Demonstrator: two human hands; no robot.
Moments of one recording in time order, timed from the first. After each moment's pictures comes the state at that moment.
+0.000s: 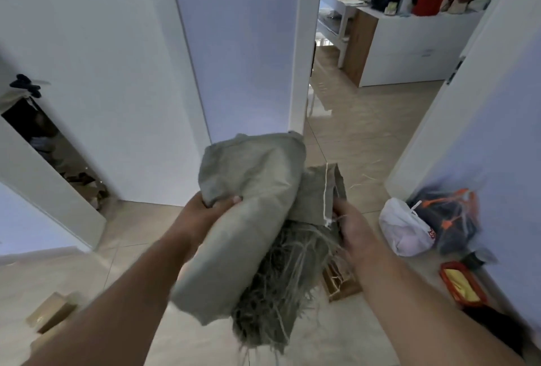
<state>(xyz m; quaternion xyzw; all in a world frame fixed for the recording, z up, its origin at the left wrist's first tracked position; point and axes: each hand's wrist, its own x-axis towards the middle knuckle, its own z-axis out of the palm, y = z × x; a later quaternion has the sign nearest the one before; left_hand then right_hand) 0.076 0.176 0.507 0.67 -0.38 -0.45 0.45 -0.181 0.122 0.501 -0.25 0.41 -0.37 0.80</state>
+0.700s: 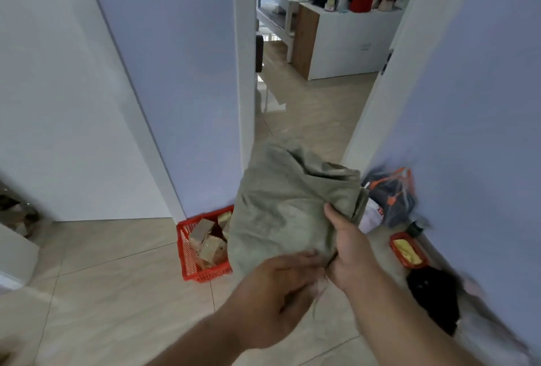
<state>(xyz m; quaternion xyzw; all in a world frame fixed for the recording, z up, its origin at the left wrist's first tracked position) -0.085 0.230 0.467 0.40 -0.81 -0.27 0.33 -0.249 0.158 0.494 -0.14 0.50 -0.51 0.69</state>
